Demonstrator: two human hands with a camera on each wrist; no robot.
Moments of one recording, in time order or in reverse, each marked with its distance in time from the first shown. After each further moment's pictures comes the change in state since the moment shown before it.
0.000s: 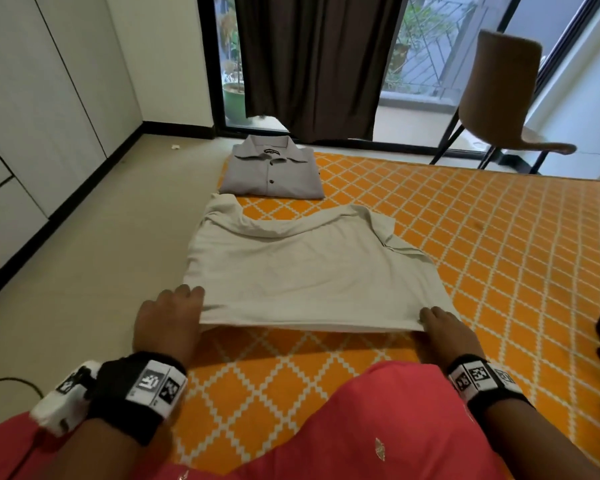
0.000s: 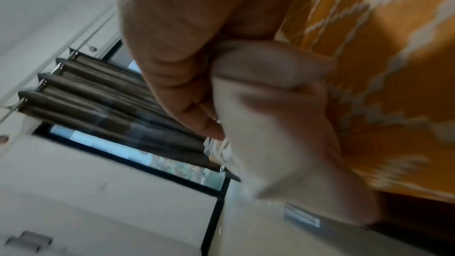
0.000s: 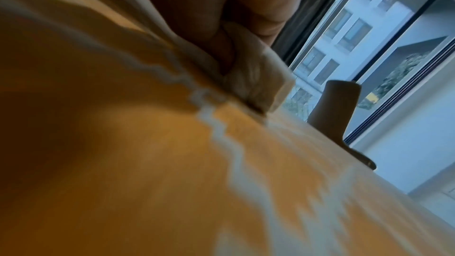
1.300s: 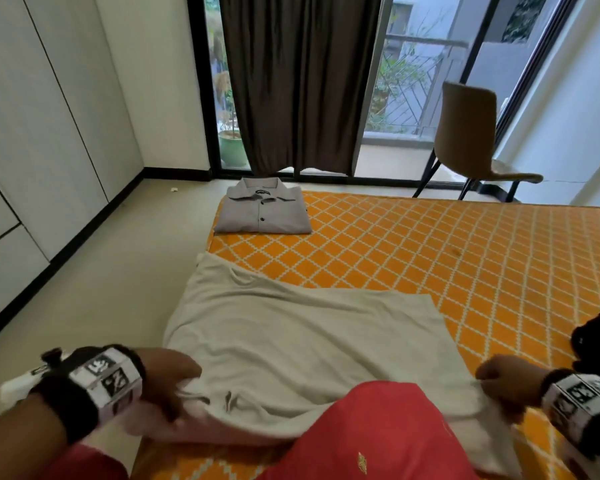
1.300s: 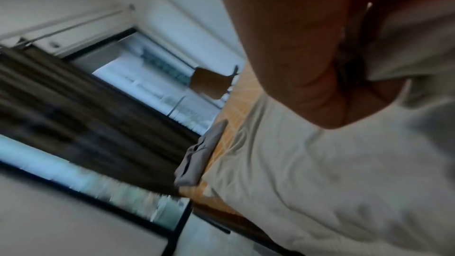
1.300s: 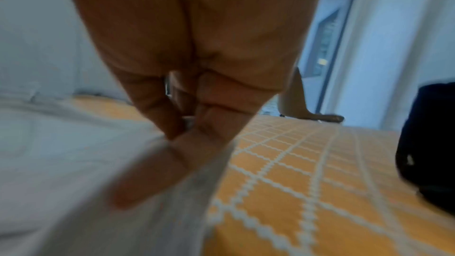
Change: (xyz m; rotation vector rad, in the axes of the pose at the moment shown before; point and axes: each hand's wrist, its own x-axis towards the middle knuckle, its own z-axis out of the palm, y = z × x) left_hand 0.012 -0.016 -0.051 0.109 -0.962 0.417; right_hand -0.052 0.090 -0.071 0.131 -0.650 0.089
